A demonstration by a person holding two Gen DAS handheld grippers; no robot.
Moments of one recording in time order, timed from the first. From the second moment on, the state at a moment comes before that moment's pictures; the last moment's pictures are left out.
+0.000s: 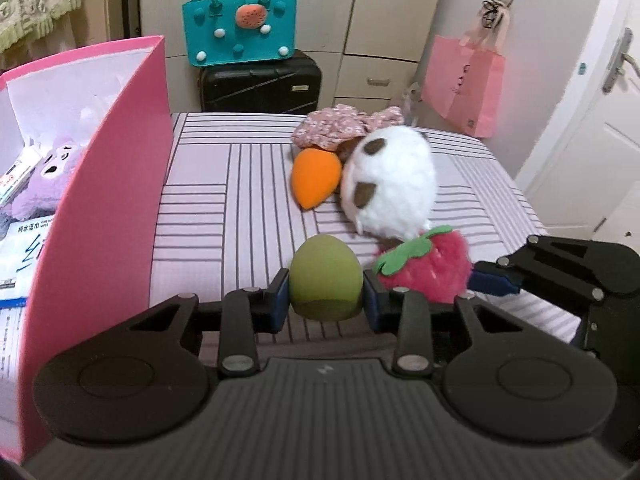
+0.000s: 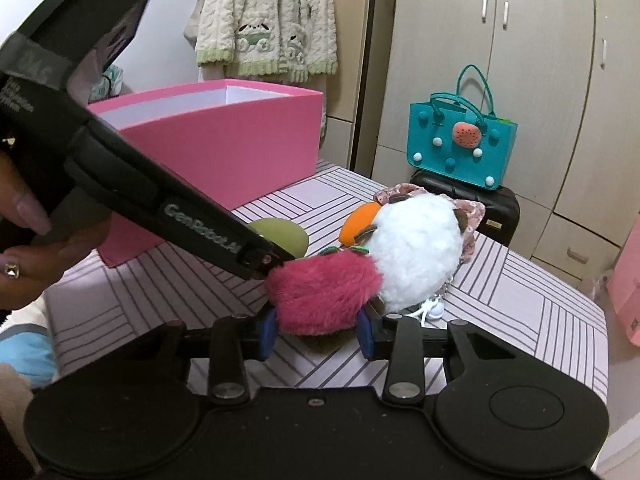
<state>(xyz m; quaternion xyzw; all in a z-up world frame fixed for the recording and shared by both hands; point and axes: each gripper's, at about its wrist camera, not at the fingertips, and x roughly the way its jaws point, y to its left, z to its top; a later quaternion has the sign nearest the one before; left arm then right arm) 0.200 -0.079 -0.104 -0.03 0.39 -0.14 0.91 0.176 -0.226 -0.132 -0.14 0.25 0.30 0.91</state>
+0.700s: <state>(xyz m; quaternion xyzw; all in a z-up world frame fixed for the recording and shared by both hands) 0.116 -0.034 -0.070 -0.06 0.42 -0.22 0.88 0.115 -0.242 -0.108 -0.08 0.29 0.29 0.91</state>
